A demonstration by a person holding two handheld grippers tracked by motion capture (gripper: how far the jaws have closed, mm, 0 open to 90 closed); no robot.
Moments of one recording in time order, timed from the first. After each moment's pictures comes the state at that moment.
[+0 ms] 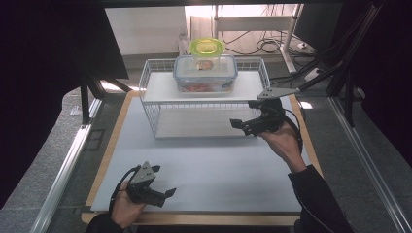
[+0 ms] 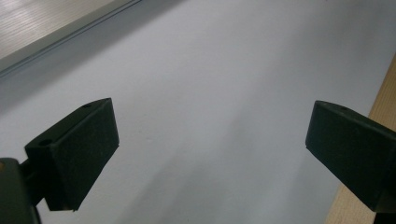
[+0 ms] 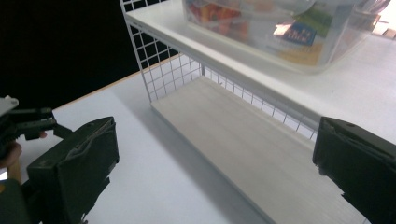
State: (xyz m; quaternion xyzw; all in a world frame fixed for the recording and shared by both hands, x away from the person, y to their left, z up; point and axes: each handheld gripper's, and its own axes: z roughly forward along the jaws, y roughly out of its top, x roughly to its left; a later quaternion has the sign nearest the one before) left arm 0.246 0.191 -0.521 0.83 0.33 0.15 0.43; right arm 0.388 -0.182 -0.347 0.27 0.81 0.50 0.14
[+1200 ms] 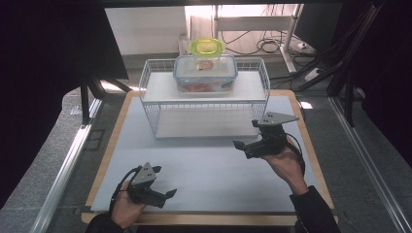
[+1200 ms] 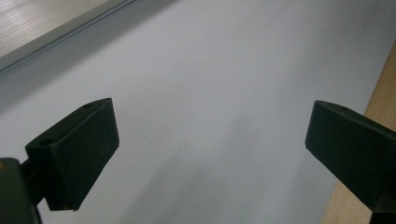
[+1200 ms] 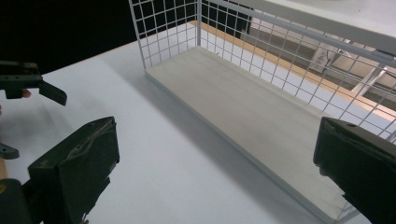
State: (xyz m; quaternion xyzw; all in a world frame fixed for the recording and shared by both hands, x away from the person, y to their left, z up) left arm 0.245 0.189 -0.521 0.83 0.32 0.15 0.43; right arm 0.350 -0.192 -0.391 0.28 0.82 0.47 0.17
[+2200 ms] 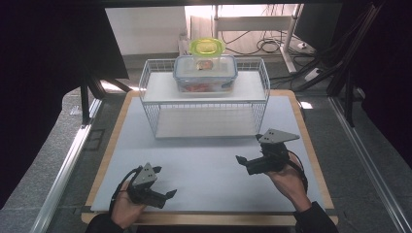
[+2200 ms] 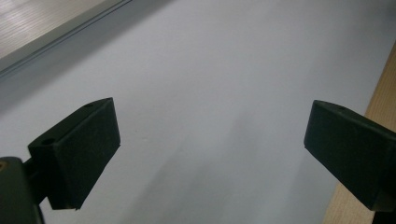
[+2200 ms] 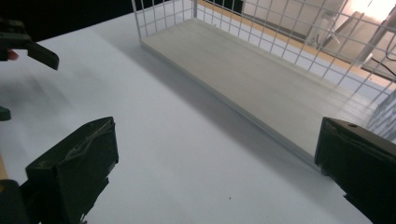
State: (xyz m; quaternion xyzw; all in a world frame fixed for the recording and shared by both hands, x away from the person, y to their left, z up) left arm 0.244 0.188 -0.521 0.84 0.31 0.15 0.42; right arm 0.321 -0.200 -0.421 0.29 0.83 0.45 0.19
